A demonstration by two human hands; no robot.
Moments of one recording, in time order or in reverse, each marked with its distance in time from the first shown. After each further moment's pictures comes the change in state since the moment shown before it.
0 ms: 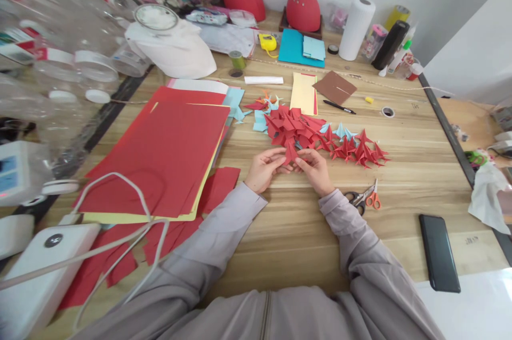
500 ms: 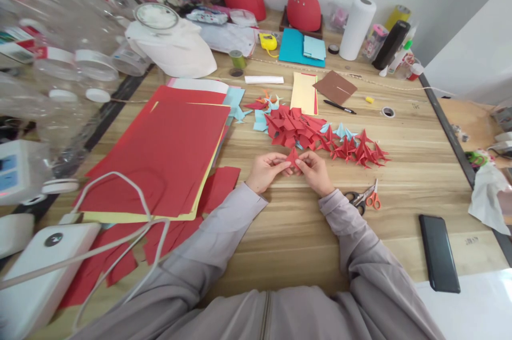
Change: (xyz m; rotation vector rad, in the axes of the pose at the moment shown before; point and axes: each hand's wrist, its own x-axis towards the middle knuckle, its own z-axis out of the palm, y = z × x) left_hand -0.002 -0.002 0.001 0.167 -0.033 0.031; right_hand 0.000 0.003 0.000 -0.078 -0.025 0.018
